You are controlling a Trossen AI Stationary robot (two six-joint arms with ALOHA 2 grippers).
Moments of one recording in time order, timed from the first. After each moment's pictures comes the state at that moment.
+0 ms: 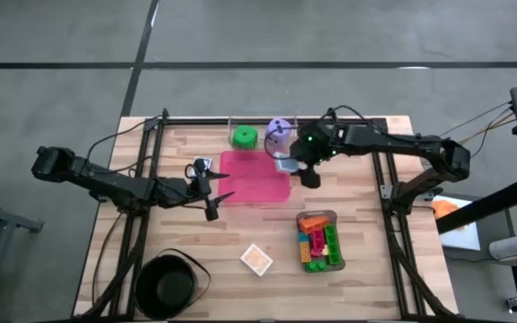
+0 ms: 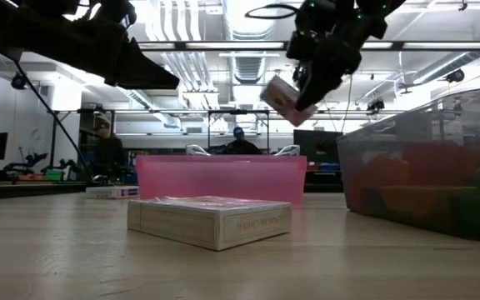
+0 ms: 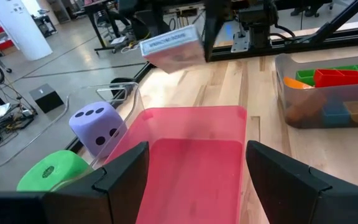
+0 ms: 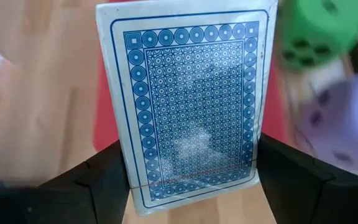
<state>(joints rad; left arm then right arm) -0.15 1.10 0.39 0.42 -0.48 0.10 -0.33 1.48 1.12 -0.57 -0.18 -0.25</state>
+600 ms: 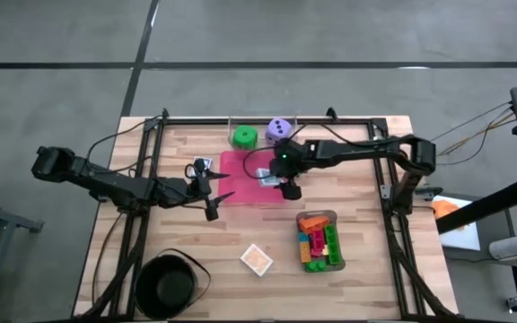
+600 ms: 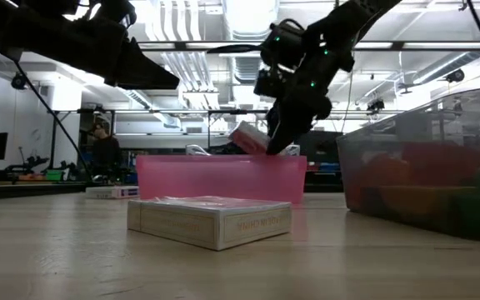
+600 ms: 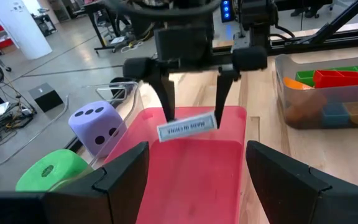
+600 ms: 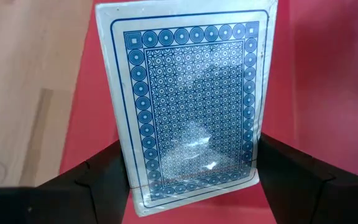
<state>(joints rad) -0.15 1.10 0.39 0.42 -0.48 0.10 -0.25 1.77 1.16 -0.38 -0.14 -0.29</state>
